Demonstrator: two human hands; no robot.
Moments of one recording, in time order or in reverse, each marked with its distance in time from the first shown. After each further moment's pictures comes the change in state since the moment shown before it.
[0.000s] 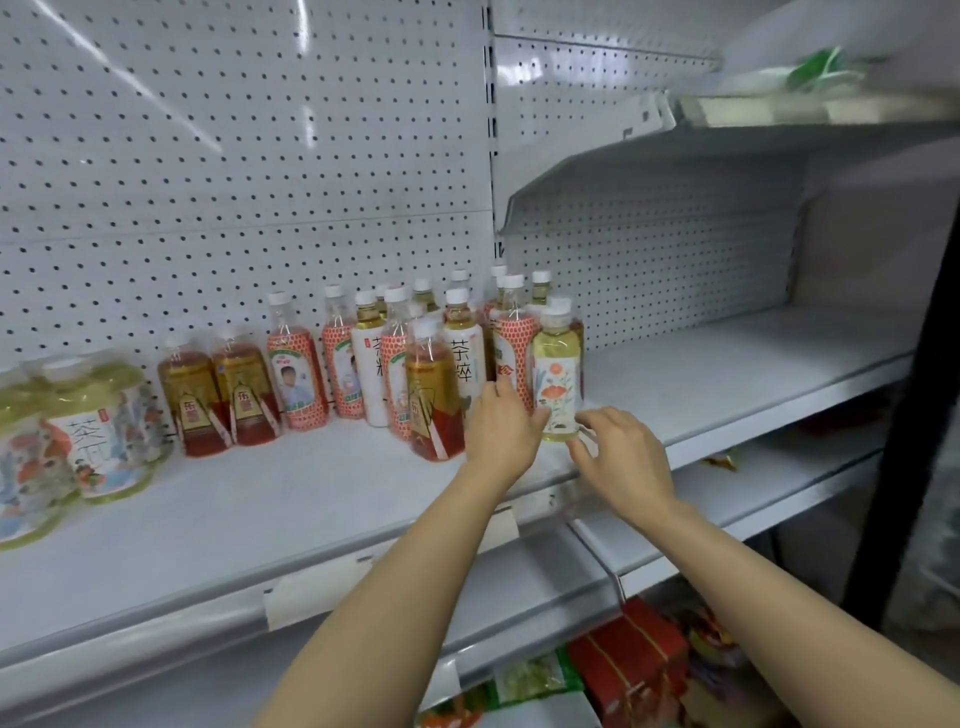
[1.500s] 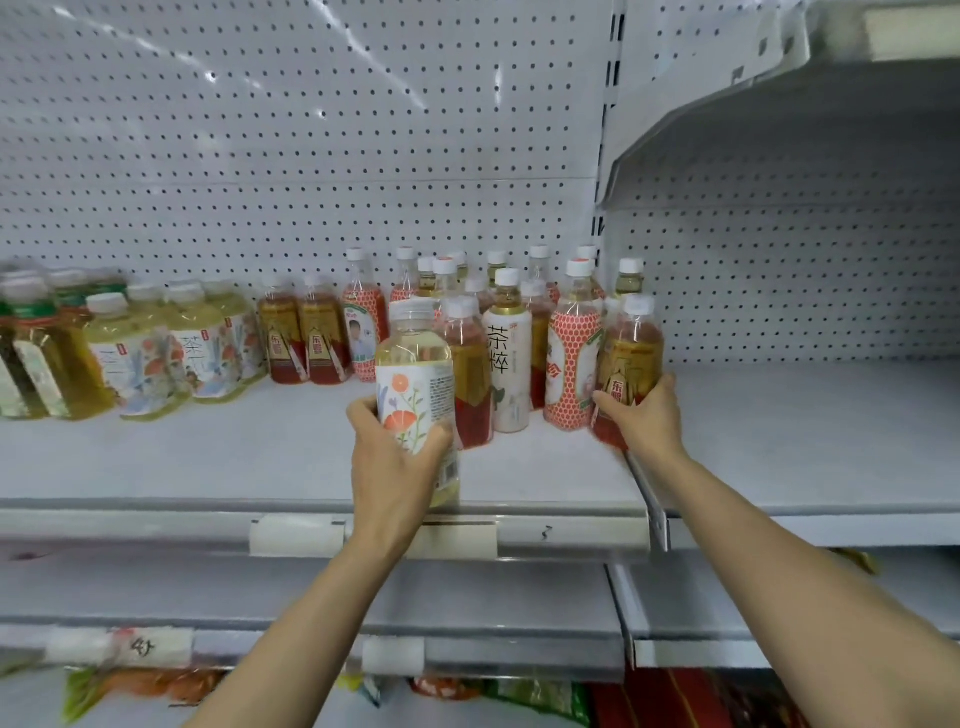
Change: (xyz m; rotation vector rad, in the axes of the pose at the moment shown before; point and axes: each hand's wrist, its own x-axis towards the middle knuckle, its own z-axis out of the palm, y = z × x) left_hand -0.071 -0.022 -0.034 -0.325 0.603 -0.431; right_hand 0.127 0.062 0.092 0.803 -0.223 0.329
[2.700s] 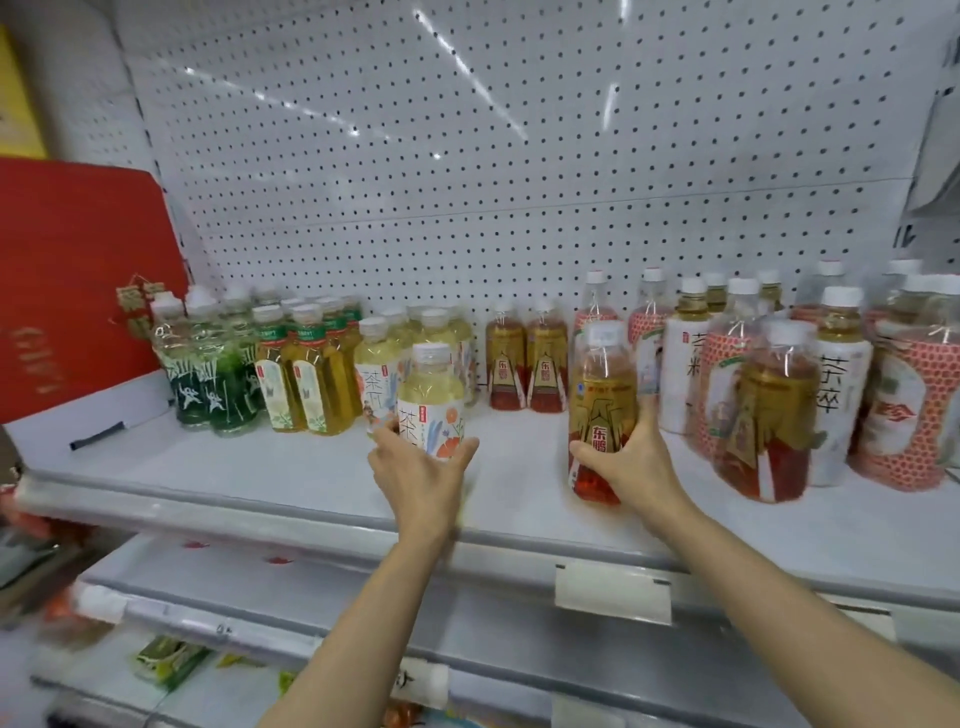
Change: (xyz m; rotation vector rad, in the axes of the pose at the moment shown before) left_hand 0.146 -0.149 -0.202 0.183 0.352 -0.097; right_hand -0.151 -0.160 0.260 0.238 -0.396 -0.160
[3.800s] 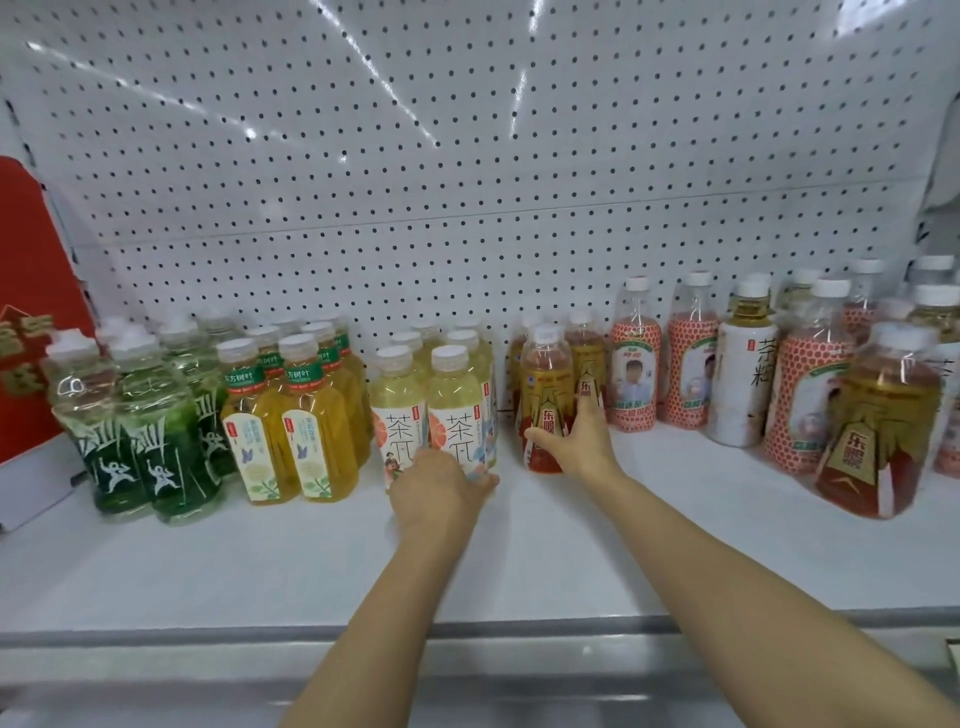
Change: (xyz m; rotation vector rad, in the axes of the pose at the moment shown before) left_hand 0.134 -0.049 0.025 0.785 -0.428 0.183; right_hand 0.122 0.024 0.153 -0.289 0.181 0.132
